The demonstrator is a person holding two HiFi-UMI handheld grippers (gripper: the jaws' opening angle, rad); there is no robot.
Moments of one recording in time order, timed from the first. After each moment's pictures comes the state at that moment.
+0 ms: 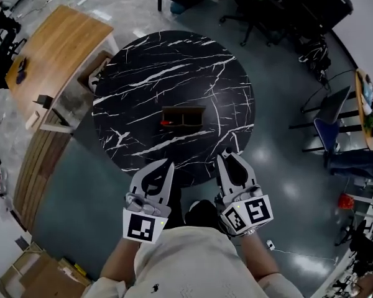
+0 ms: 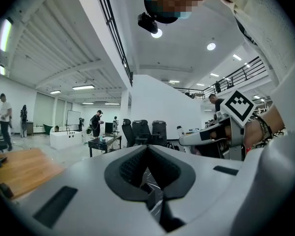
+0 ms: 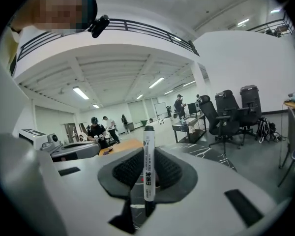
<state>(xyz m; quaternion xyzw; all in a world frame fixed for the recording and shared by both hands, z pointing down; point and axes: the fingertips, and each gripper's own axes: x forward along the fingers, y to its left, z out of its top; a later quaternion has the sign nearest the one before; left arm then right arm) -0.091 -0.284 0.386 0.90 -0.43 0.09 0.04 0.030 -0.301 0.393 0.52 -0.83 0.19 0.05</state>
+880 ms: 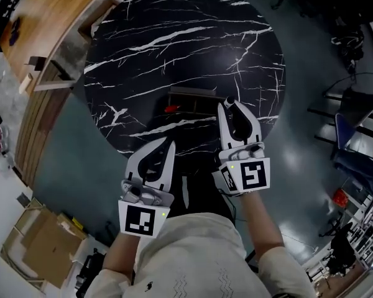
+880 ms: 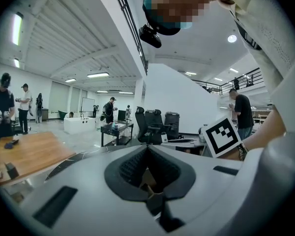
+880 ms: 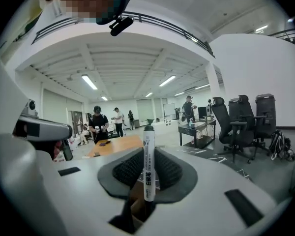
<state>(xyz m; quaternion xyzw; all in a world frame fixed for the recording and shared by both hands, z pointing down) -0.101 -0.378 0.459 0.84 -0.52 0.09 0.14 0.002 -0.460 0.498 0.48 -0.87 0.12 0.08</state>
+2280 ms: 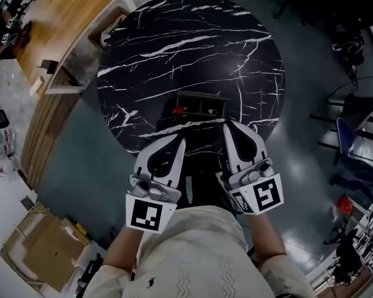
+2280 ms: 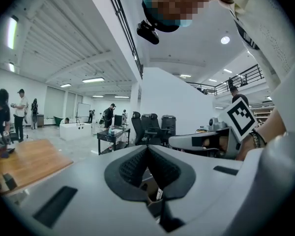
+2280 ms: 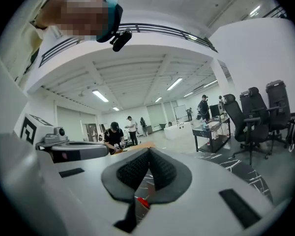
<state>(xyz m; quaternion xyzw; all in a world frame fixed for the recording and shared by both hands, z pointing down) -0.095 -0.371 0.424 0.85 -0.50 0.09 0.12 -0.011 -0.407 0.424 0.41 -0.90 0.16 0.03</state>
